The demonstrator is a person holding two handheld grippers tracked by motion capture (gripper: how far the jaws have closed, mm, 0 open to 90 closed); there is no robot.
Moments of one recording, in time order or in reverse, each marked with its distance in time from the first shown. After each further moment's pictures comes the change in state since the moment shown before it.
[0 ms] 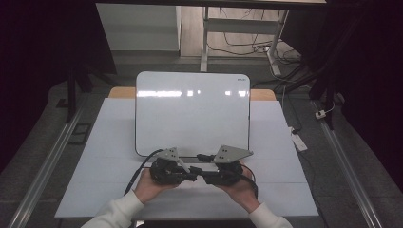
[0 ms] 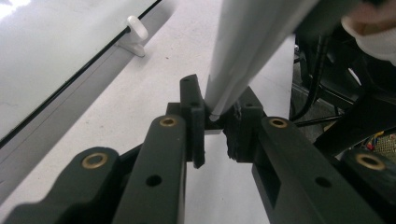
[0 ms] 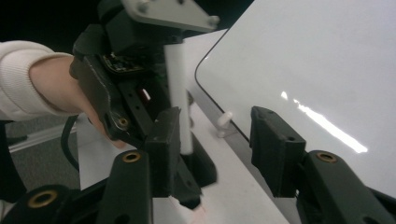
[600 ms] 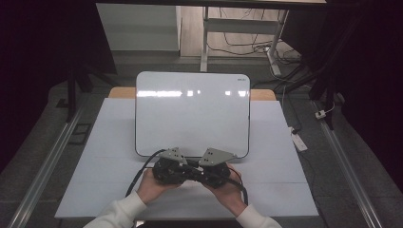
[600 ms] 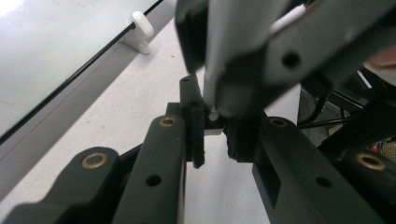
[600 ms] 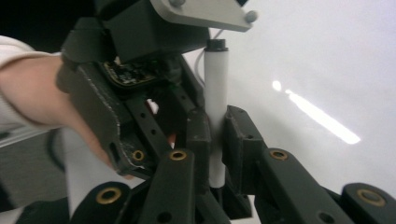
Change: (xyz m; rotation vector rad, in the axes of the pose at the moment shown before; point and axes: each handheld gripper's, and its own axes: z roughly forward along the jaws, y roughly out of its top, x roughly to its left) left arm 0.000 0.002 0.006 0.006 0.034 -0.018; right arm 0.017 0.002 0.027 0.045 -0.066 -0.012
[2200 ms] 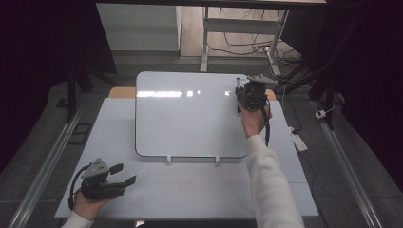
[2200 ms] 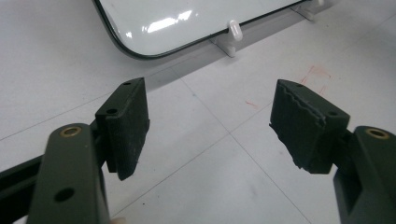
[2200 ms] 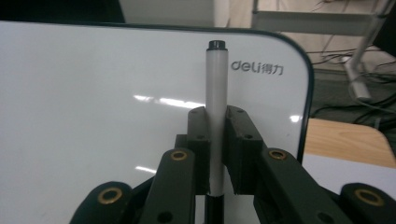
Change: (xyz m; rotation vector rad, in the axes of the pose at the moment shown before) left arm 0.008 -0.119 -0.135 -0.142 0.481 -0.185; right arm -0.214 0.066 -0.022 -0.043 -0.659 0.408
